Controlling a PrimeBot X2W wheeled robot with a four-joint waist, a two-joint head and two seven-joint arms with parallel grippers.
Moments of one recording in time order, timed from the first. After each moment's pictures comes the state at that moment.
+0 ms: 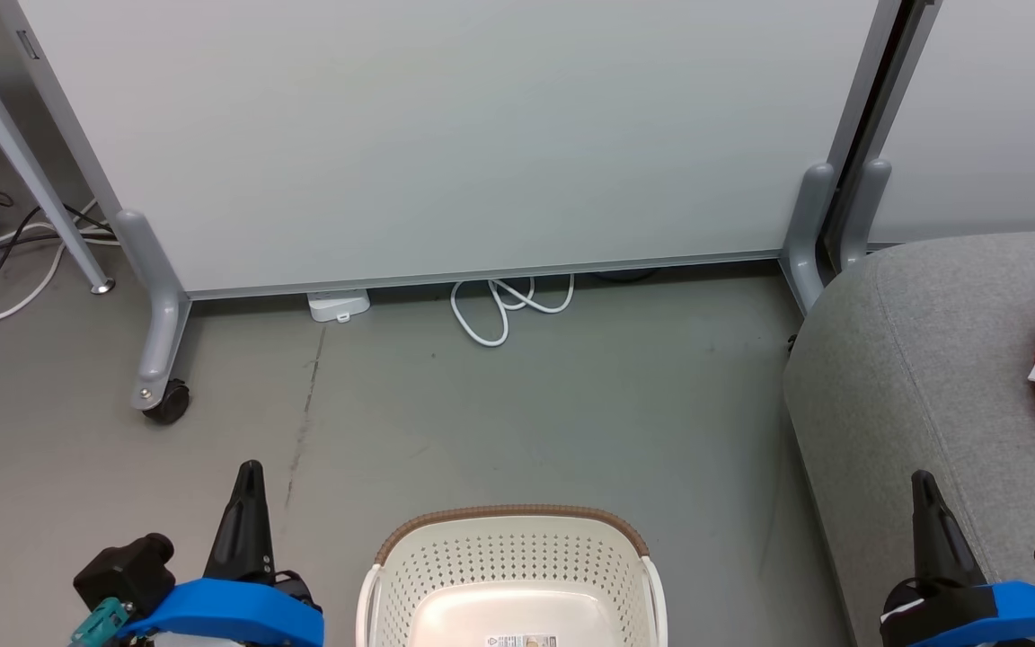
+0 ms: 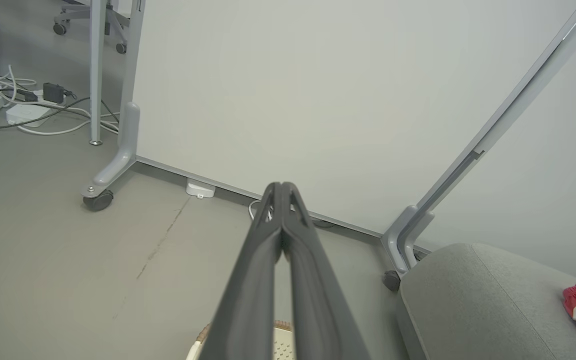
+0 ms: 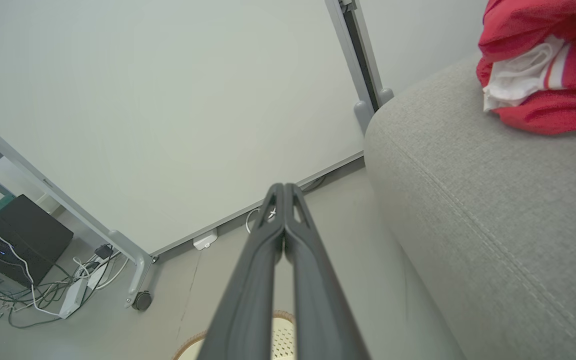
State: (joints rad) left arm -0.02 0.05 -0.04 0.28 -0.48 -0.11 -0.17; right arm -0.02 -0.04 -0.15 0.29 0.47 0.13 -0.17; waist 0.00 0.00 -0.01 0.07
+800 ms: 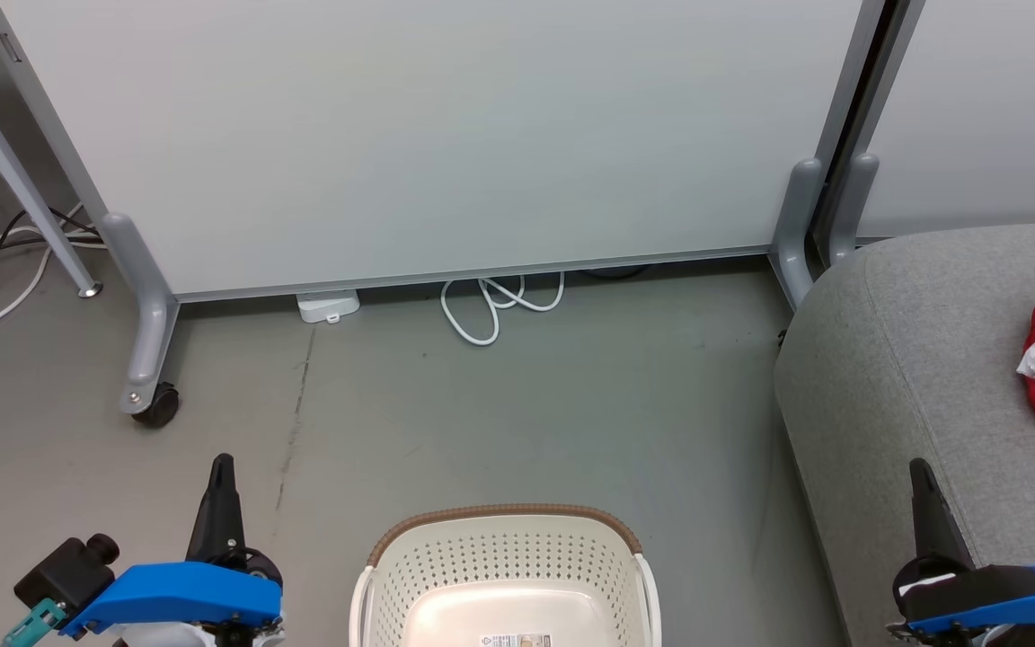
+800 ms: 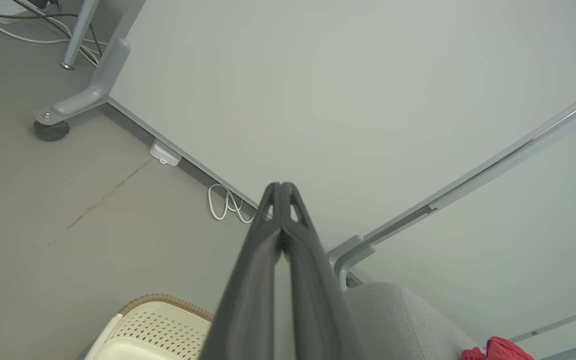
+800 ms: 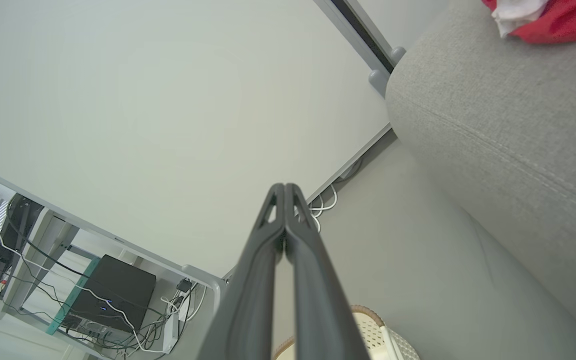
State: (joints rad) left arm -0.05 0.05 0.01 0.27 -0.84 -0.11 -0.08; right arm -0.04 -0.04 -0.14 0.27 0.83 0.13 -0.08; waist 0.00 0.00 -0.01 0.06
